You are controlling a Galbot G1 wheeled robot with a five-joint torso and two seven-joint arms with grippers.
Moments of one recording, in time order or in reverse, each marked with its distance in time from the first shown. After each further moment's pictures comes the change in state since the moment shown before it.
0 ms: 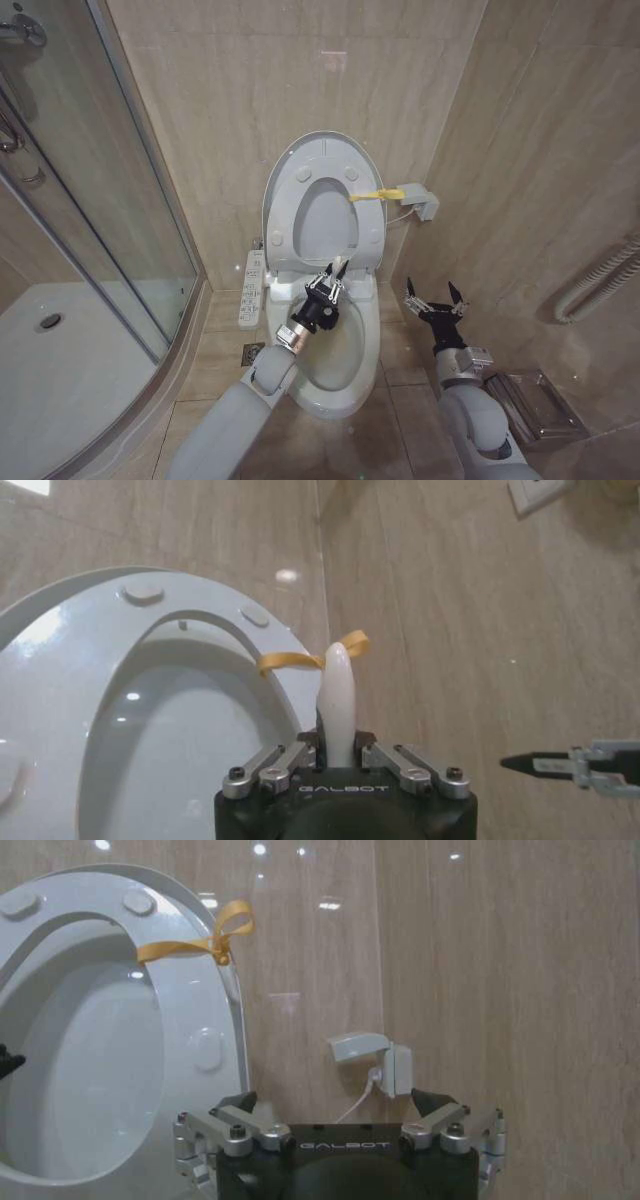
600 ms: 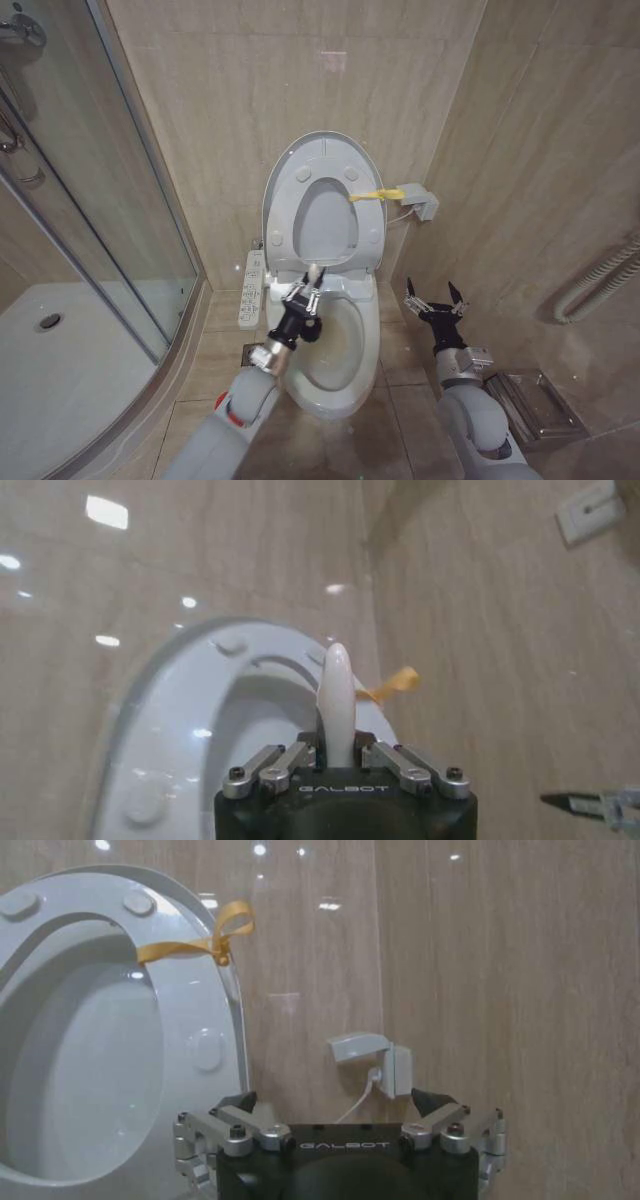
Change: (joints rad) left arm 0.257 0.066 -0.185 -0.290 0.039 0.041 -0.040; right arm 0.000 0.000 0.000 0.000 0.000 0.000 0.000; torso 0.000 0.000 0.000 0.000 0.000
